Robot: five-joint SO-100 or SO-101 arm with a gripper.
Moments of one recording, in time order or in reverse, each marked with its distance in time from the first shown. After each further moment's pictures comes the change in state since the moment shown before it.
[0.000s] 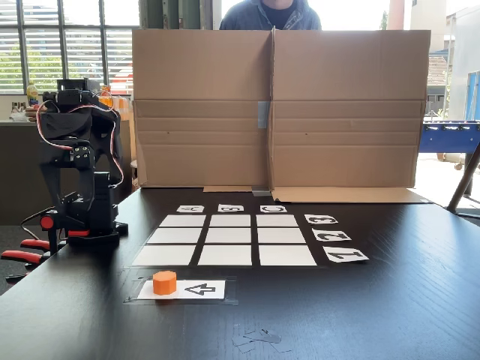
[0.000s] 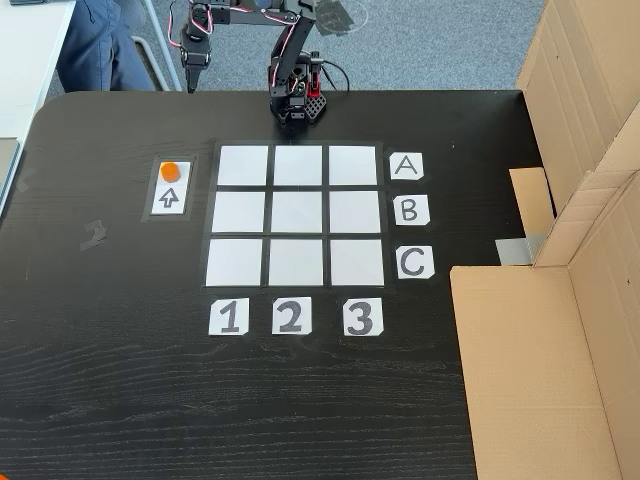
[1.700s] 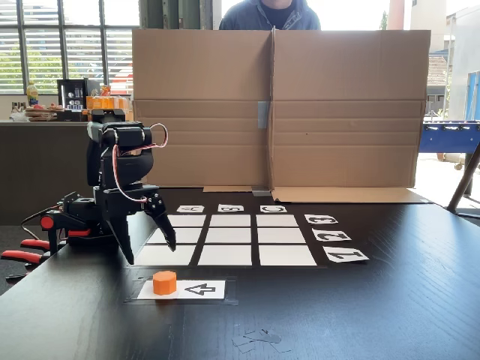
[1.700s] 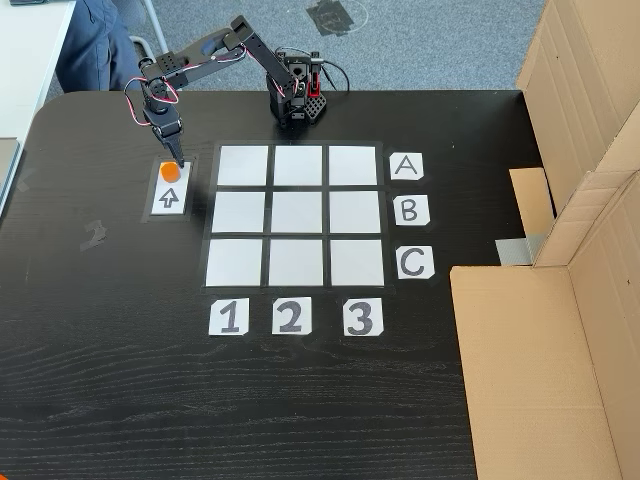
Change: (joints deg) arm -21.4 -50.3 -38.9 -0.4 2.0
